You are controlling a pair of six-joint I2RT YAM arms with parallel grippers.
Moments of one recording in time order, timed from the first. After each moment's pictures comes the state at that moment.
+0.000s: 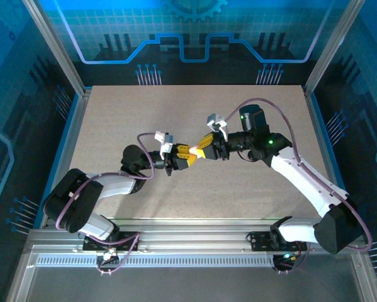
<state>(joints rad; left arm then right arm) -0.49 1.49 0.50 1.31 0.94 -0.46 0.48 1.29 1.11 -0.39 -0.93 -0.13</state>
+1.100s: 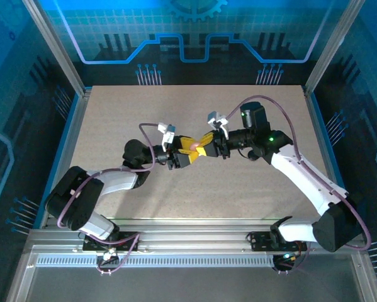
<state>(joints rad) -0.49 1.52 0.59 1.29 0.94 -0.69 0.47 1.30 1.14 -0.42 -0.97 -0.15</state>
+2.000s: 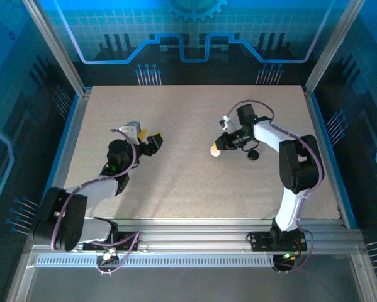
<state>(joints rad) -0.21 1.28 0.42 0.73 0.16 -0.35 0.23 1.91 1.29 -0.61 -0.63 0.03</state>
